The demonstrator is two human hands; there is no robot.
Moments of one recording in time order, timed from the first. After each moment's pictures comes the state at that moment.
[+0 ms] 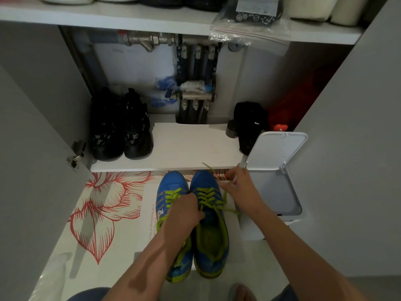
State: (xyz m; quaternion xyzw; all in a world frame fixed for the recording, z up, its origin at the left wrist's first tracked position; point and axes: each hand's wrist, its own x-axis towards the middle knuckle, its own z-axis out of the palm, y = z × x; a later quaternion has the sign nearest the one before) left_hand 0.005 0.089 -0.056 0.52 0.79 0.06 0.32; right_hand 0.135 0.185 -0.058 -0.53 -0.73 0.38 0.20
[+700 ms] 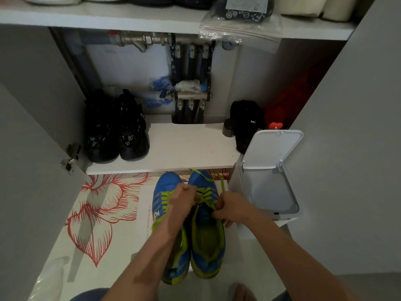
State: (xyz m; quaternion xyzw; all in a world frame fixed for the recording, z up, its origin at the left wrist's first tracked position) left_hand 0.002 0.108 -0.074 0.37 0.81 0.28 0.35; right_hand 0.139 0.168 -0.054 -0.48 -0.73 0.48 -0.12
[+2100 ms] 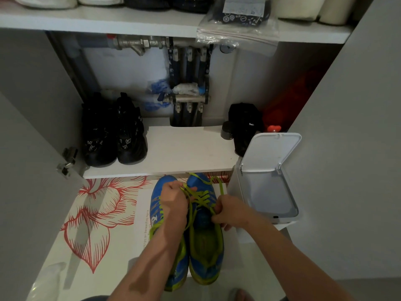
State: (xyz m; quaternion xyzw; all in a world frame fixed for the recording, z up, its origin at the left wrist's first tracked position) left_hand 0.011 0.112 -0.043 -0.02 0.67 0.61 0.43; right_hand 0.140 0.169 -0.054 -0.47 -0.74 0.46 -0.12
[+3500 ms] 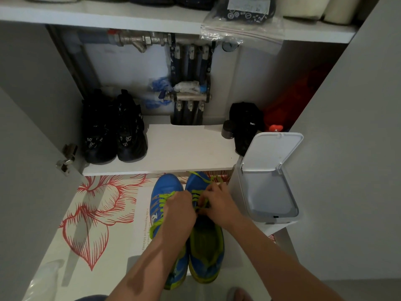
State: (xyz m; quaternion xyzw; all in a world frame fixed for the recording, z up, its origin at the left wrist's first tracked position) left_hand 0.010 0.104 -0.058 0.49 0.85 -0.03 0.20; right_hand 0.117 0.163 -0.087 -0.40 -0.88 0.23 0.02
